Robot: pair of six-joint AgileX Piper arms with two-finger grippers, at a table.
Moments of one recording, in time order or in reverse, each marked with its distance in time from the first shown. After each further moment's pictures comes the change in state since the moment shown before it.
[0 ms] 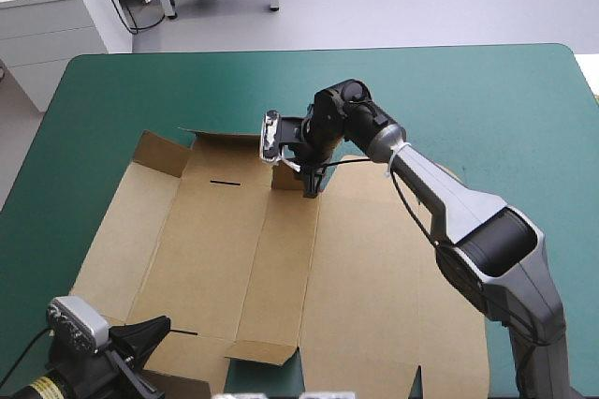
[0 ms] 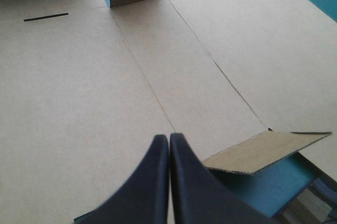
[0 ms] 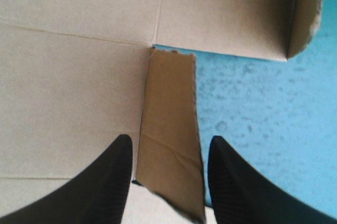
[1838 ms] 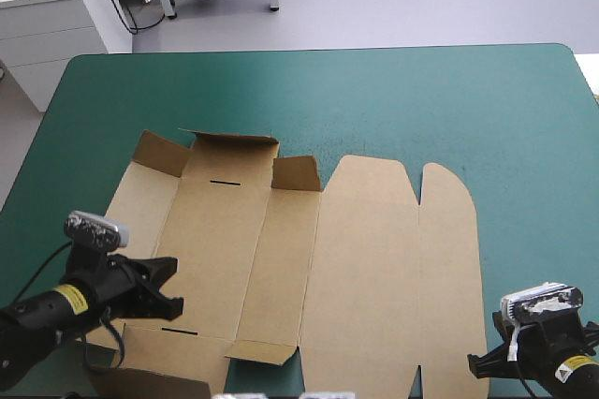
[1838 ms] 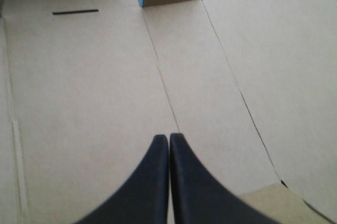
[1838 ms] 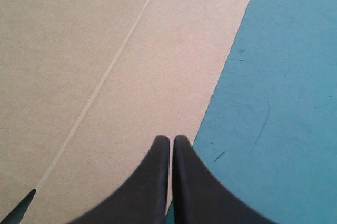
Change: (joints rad) left arm 0.000 0.465 -0.296 0.104 0.012 -0.174; right arm -0.603 -1.803 1.513 0.066 -0.064 0.710
